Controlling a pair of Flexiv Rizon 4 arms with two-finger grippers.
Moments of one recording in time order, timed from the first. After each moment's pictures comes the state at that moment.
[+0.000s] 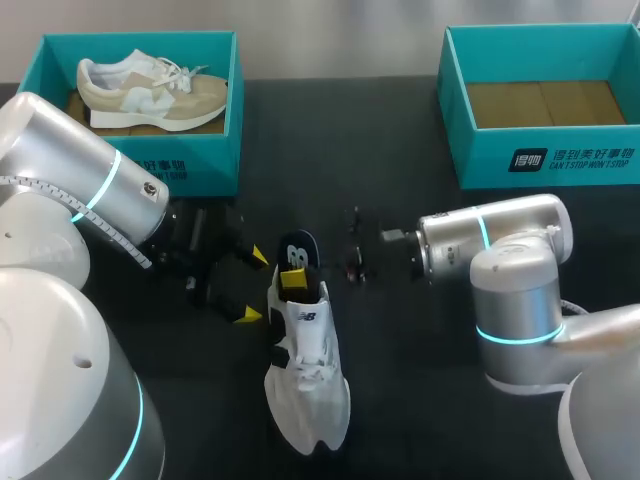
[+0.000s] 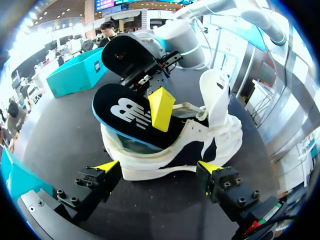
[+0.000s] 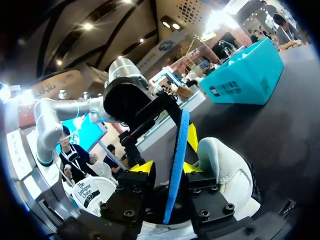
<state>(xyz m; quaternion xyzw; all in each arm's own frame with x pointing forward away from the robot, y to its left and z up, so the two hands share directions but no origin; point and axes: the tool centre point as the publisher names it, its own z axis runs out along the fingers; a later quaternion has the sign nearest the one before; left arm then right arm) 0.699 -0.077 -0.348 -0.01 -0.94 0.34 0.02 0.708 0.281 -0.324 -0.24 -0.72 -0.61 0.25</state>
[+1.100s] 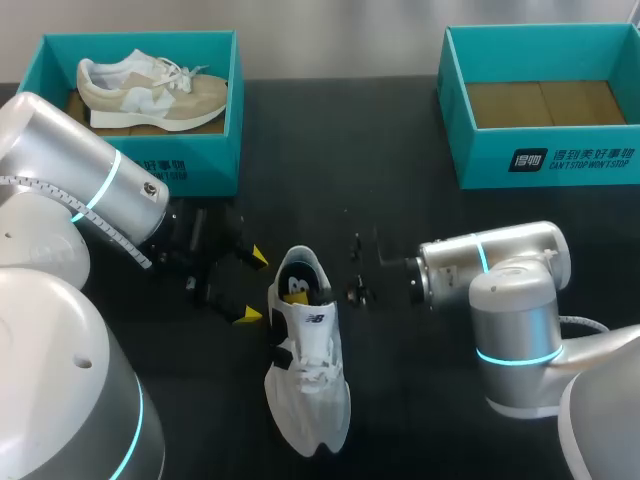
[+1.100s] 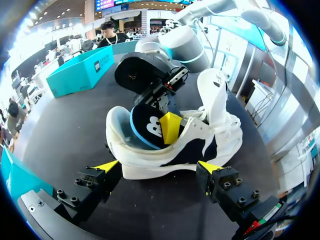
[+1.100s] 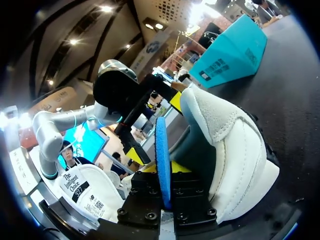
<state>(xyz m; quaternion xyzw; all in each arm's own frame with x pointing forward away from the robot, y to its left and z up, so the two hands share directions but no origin) 0.699 -0.077 -0.348 -0.01 -0.94 0.34 0.02 0.683 0.281 -0.354 -0.29 -0.69 -0.58 0.30</state>
